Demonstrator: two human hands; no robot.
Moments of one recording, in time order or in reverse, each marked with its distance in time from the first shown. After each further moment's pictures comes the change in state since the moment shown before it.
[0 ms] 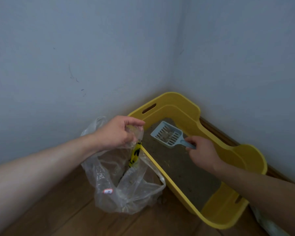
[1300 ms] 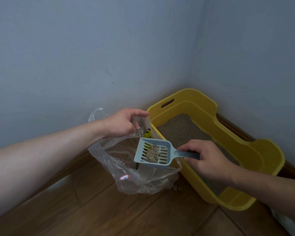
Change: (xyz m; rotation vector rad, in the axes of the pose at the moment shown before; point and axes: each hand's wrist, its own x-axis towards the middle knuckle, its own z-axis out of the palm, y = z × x) left_hand -0.046 -0.012 -0.035 0.094 -0.008 -0.058; right_hand -0.087 -0.069 -0.010 -0.035 -0.235 -0.483
